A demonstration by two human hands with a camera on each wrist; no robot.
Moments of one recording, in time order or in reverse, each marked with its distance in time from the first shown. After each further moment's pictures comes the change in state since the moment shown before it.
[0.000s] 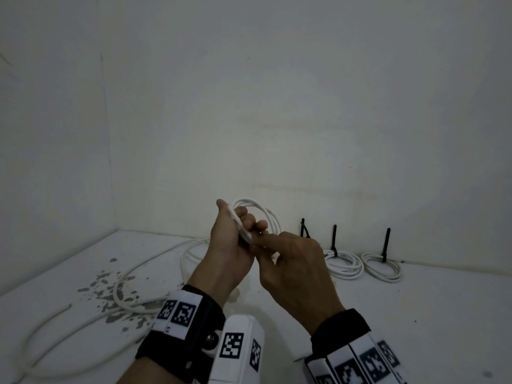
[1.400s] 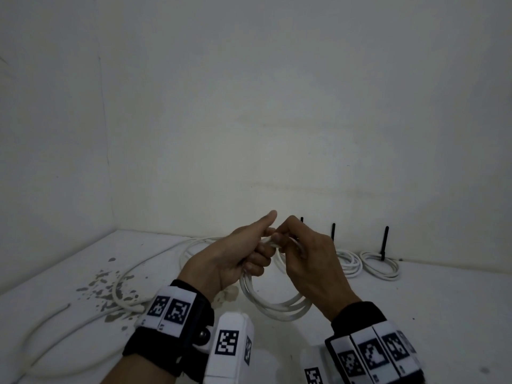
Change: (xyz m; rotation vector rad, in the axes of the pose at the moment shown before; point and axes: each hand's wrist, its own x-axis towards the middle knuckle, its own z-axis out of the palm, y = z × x) left_hand -0.004 0.005 -0.006 0.759 -0.367 -0.323; right_hand 0.001 0.031 -0.011 0.231 -0.026 0.066
